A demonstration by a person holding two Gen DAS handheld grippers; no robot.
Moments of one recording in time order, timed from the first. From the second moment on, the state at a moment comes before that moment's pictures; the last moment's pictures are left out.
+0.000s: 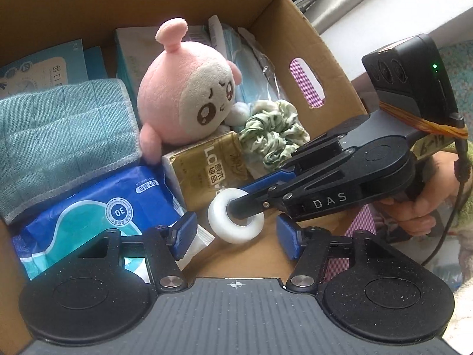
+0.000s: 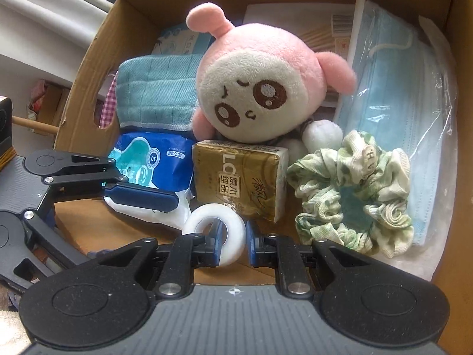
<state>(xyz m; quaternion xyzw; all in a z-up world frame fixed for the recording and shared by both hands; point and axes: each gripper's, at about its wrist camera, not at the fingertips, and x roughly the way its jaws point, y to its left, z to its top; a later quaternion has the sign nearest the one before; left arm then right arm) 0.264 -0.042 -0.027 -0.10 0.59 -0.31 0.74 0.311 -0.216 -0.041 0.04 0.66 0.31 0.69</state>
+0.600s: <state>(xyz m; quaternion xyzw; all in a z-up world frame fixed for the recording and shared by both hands) 0.259 -0.050 -0.012 -0.06 0.57 -0.31 0.76 0.324 -0.211 -0.042 0.04 0.69 0.29 0.66</state>
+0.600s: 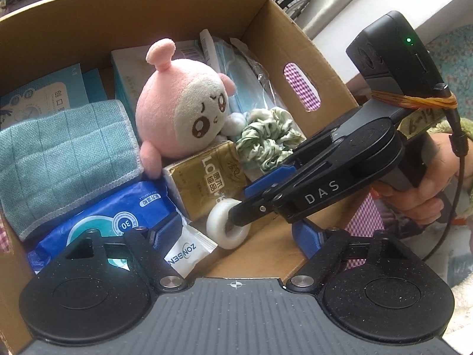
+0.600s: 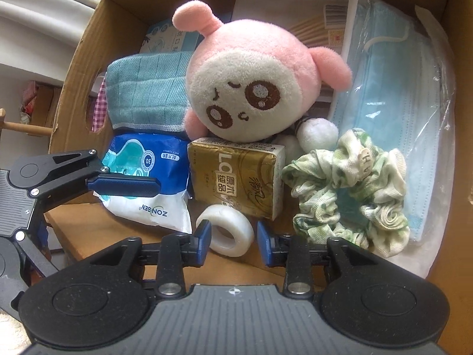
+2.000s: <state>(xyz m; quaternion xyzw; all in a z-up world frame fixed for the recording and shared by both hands) 0.097 -0.170 -0.054 0.19 0.38 -0.33 0.84 0.119 -0.348 -0.066 0.26 0.48 0.16 0.82</state>
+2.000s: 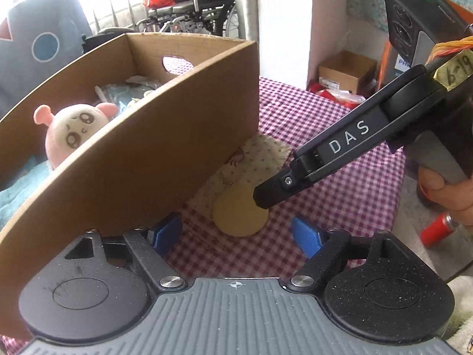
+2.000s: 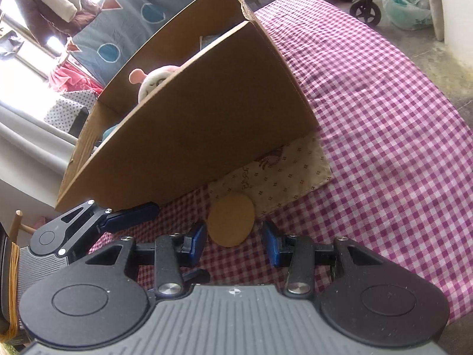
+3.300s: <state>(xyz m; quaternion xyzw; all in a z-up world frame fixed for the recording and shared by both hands) 0.127 -0.164 -0.074 0.13 0.41 -0.36 0.83 0.149 -0.331 -0.080 0.29 0.46 0.20 0.81</state>
